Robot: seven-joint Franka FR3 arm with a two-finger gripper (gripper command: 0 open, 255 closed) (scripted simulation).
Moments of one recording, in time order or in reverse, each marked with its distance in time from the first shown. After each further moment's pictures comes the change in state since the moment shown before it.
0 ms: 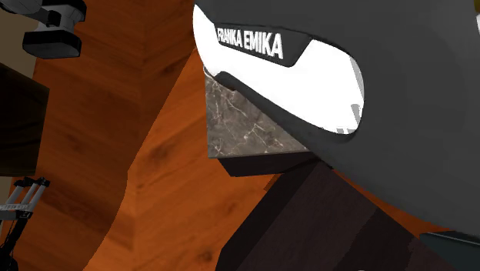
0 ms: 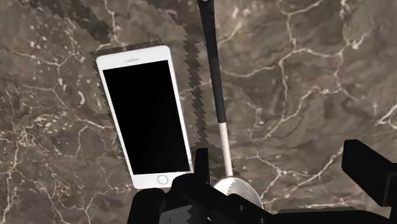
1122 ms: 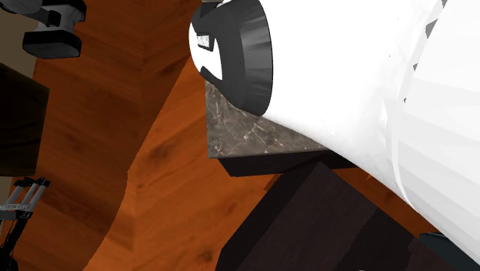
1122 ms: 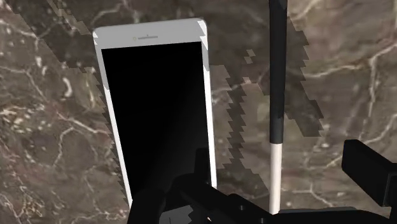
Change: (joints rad) arm -0.098 0.234 0.098 0.122 0.165 0.087 -0.192
